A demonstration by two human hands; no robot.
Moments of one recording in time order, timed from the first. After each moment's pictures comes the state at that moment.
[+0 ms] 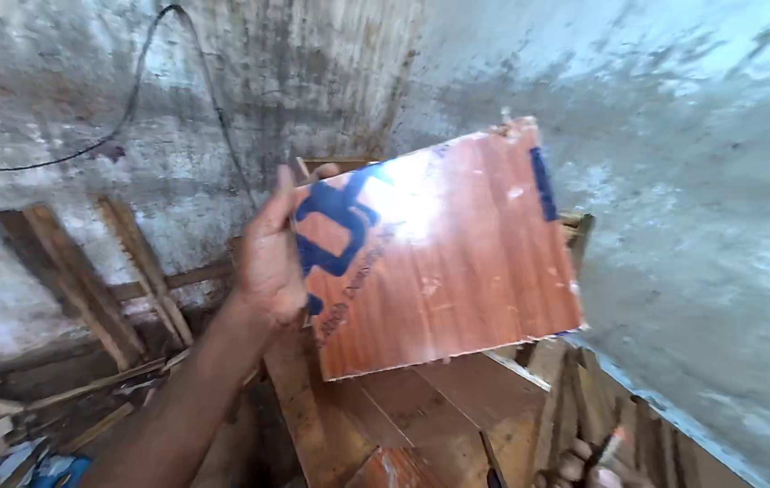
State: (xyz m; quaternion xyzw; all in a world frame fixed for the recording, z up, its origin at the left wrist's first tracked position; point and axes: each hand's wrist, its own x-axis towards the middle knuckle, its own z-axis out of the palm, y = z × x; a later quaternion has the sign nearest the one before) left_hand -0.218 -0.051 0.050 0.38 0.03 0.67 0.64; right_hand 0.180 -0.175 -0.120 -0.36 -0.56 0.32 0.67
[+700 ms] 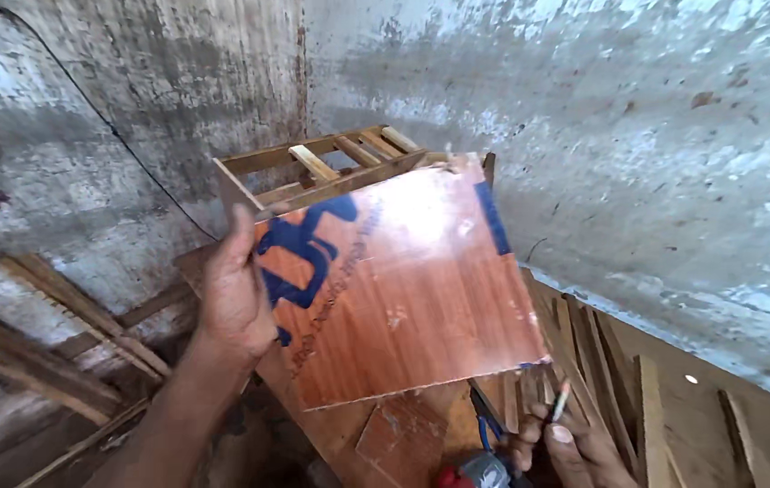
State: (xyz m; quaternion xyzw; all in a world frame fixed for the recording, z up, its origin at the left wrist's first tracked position) left_hand -0.203 -0.073 0.034 0.41 0.10 0.61 0.67; right_hand 0.124 -0.251 -0.130 -0.44 -0.48 0.27 0.71
